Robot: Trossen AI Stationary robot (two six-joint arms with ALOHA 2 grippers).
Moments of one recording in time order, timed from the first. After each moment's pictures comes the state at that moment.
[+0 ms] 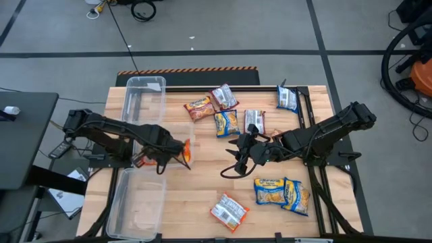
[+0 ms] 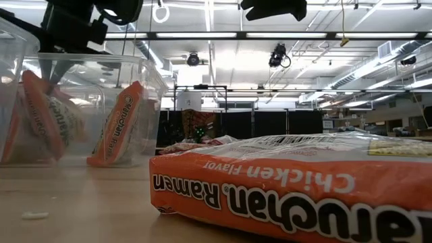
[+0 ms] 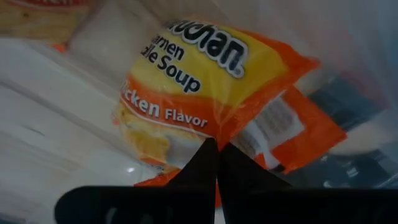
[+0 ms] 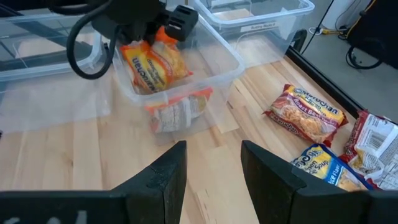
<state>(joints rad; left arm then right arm) -0.15 1.44 1.09 -1.46 -0.08 0.64 0.35 1.44 1.17 -0.36 0.61 0.39</state>
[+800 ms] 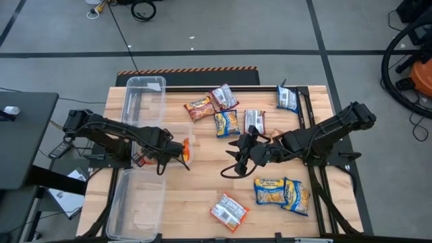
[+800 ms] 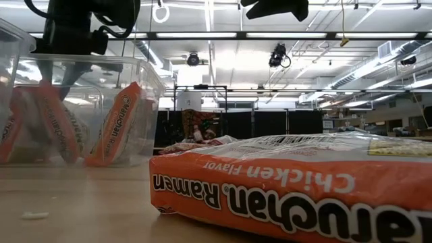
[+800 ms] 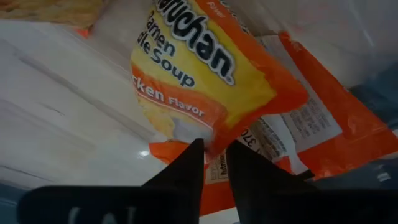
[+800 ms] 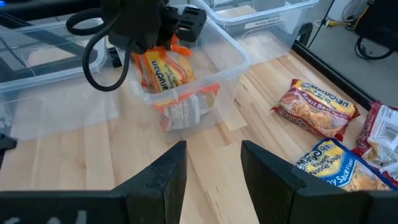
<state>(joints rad) -0.16 1.45 1.04 -1.41 -0.19 0.59 0.36 1.44 1.17 -0.36 0.60 0.45</state>
